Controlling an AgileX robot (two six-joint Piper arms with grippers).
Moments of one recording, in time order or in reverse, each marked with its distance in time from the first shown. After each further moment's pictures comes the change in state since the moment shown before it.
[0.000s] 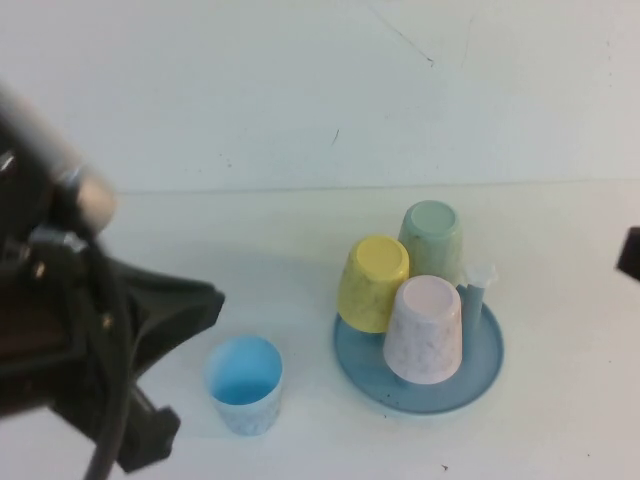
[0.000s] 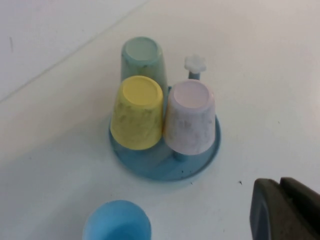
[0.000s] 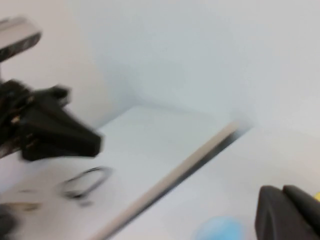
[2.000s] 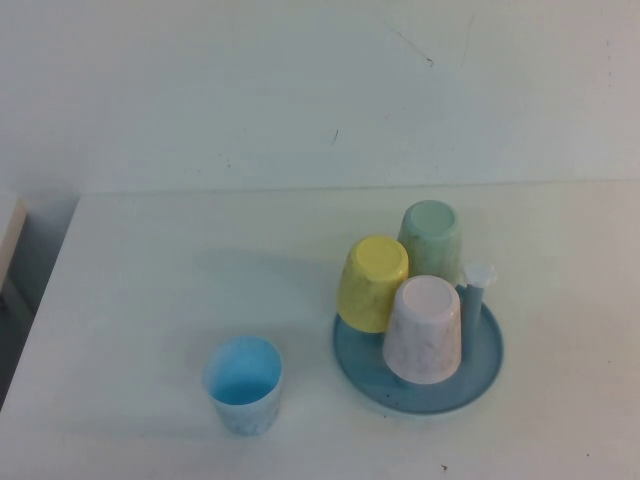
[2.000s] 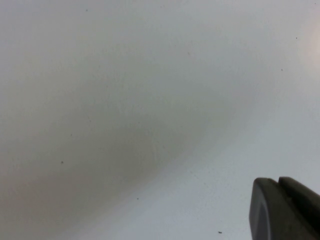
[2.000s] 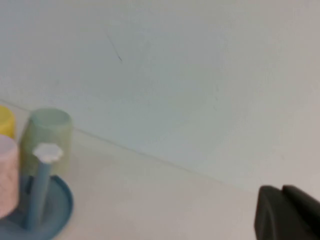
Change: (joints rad) right arm -0.029 -0.689 0.137 -1.084 -0.573 0.564; left arm 0.000 -0.229 0.877 -0.196 -0.297 -0.084
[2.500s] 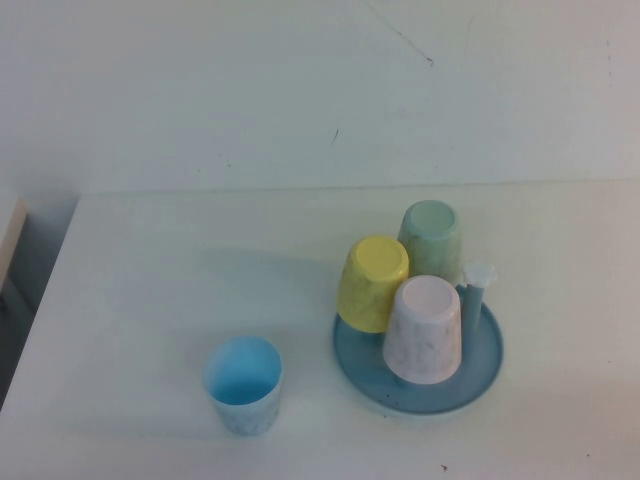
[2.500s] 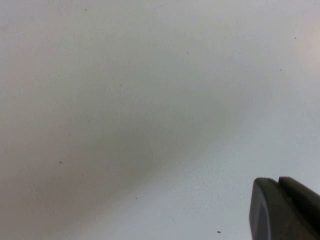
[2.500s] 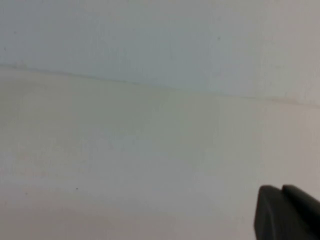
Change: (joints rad) right arm 0.000 -0.162 0.456 -0.739 -0.277 0.802; left arm 0.000 0.000 0.000 -0.001 0.001 0.000
